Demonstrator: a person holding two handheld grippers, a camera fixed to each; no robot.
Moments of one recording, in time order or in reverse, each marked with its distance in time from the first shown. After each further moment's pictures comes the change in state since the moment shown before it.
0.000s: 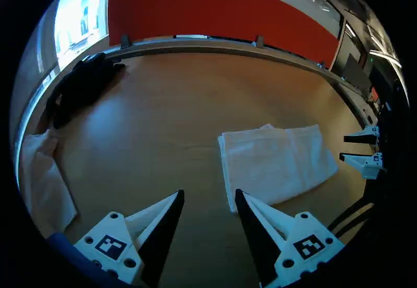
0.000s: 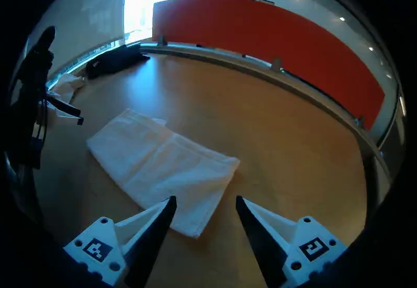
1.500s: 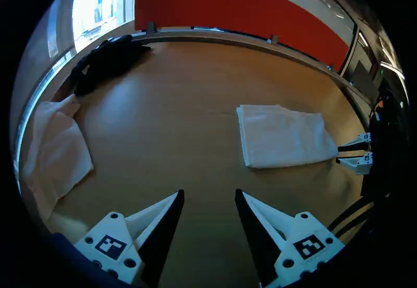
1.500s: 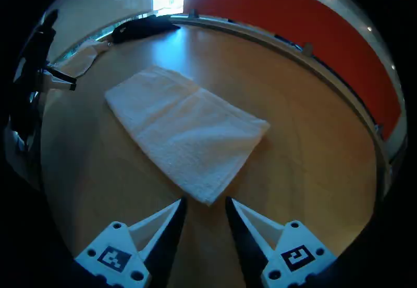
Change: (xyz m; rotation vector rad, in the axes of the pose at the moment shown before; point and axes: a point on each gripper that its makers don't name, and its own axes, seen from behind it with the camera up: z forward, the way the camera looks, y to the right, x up) left arm -0.059 -0.024 -0.054 0.057 -0.038 -0.084; right arm -0.060 -0.013 0.004 0.145 -0.142 -0.122
